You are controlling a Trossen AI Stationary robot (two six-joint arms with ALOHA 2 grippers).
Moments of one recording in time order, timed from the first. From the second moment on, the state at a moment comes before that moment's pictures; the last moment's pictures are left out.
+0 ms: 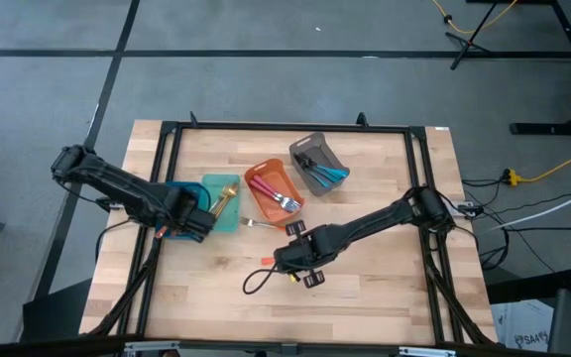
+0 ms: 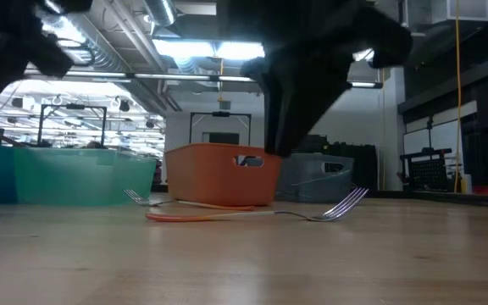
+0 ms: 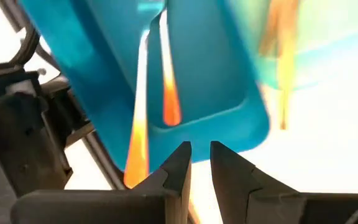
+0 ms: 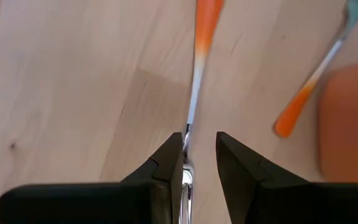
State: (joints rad) left arm -0.30 1.24 0.88 -1.43 0.02 -1.49; right arm 0.33 2.10 1.71 -0.92 0.14 -0.08
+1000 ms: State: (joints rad) left arm -0.36 1.24 0.97 -1.42 -0.15 -1.52; right arm 0.31 2.18 1.71 -0.89 0.05 -0.07
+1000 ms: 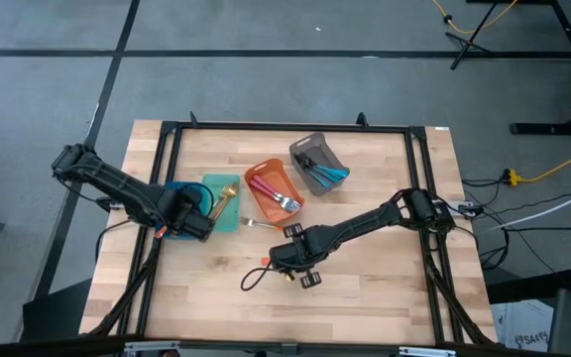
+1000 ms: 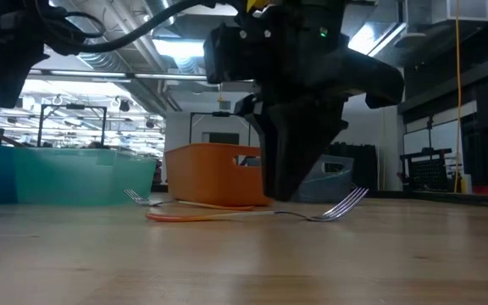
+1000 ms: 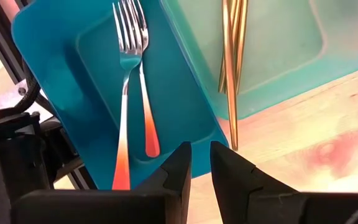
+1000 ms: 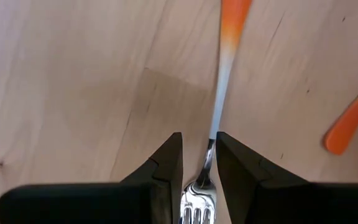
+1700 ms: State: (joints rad) left arm -0.43 1.24 0.97 -1.39 -0.22 -1.52; right arm 0.25 2.18 1.71 -0.86 -0.03 -0.06
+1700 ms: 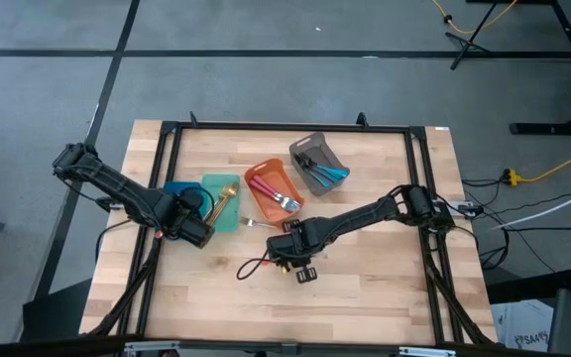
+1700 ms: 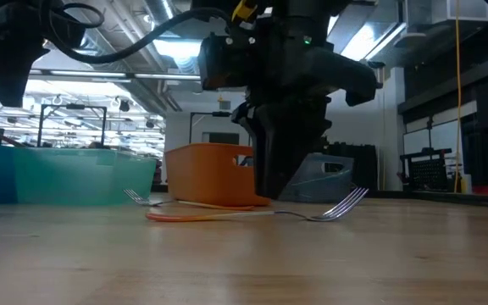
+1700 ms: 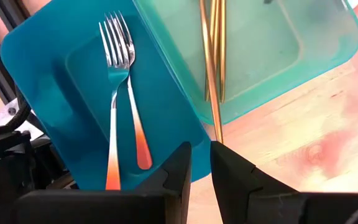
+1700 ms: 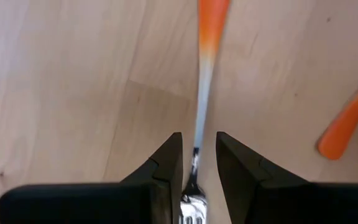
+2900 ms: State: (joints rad) left arm -0.43 1.24 0.97 -1.37 -0.22 -1.52; right arm 0.25 2.20 1.71 -0.82 -0.02 -0.12
